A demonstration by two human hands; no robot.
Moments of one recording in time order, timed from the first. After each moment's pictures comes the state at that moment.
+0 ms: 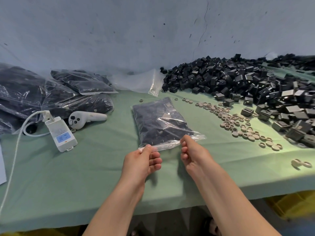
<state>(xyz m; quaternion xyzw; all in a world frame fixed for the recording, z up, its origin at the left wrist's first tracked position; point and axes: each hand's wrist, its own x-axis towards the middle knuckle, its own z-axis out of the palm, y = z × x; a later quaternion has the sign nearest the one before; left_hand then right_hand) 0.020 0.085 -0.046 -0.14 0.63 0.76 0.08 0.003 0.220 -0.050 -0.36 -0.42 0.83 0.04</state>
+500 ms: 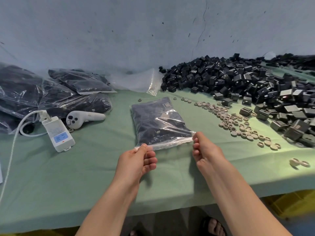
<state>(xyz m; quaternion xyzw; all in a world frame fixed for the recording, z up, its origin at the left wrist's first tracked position) 0.017 0.076 -0.046 -0.13 0.63 0.76 0.09 0.005 0.249 -0.045 -0.39 -0.41 0.82 0.11</state>
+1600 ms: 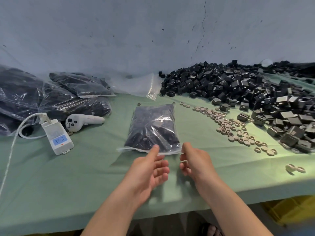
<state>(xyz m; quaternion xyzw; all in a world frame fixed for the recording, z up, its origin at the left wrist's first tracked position) 0.025 0.097 -0.043 -0.13 0.56 0.78 0.23 0.034 0.231 -0.052 -0.27 -0.62 0.73 0.06</state>
